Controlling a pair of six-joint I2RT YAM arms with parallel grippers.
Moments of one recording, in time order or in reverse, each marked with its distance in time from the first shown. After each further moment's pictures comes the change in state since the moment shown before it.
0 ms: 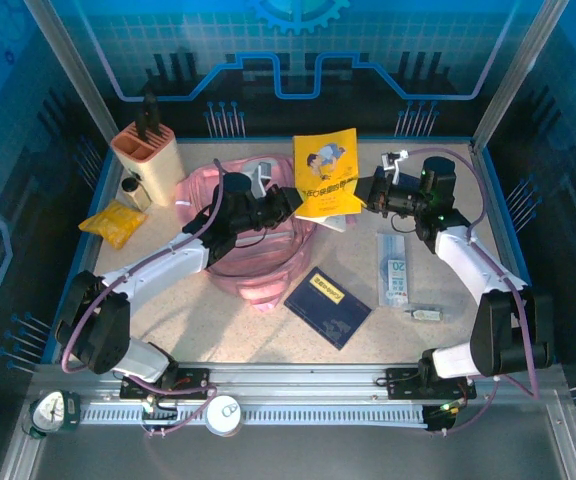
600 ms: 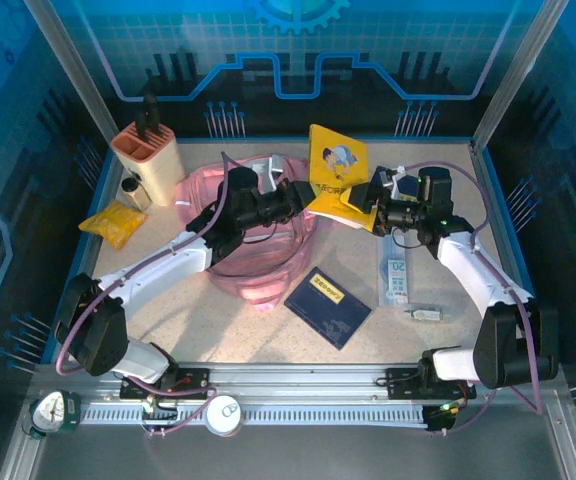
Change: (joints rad) left arm -0.063 -0.006 0.089 0.006 0.004 -0.002; right arm 0.010 -0.063 -0.019 -0.298 0.048 -0.115
